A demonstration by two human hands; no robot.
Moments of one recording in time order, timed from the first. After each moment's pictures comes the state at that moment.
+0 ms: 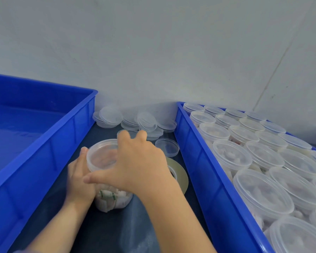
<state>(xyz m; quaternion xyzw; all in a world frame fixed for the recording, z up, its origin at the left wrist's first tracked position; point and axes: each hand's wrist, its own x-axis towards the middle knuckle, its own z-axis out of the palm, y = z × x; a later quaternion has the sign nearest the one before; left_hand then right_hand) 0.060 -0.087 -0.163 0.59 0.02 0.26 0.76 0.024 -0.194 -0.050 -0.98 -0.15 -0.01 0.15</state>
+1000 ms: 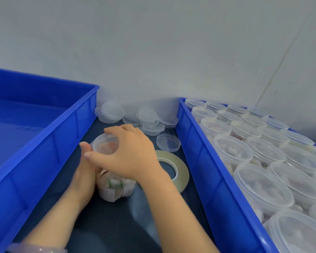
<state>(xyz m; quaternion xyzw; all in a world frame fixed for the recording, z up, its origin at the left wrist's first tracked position) 0.062 -0.077 -0.164 0.60 -0.14 0.03 0.79 0.054 -0.190 -0.082 -0.93 -0.21 -0.09 0.30</state>
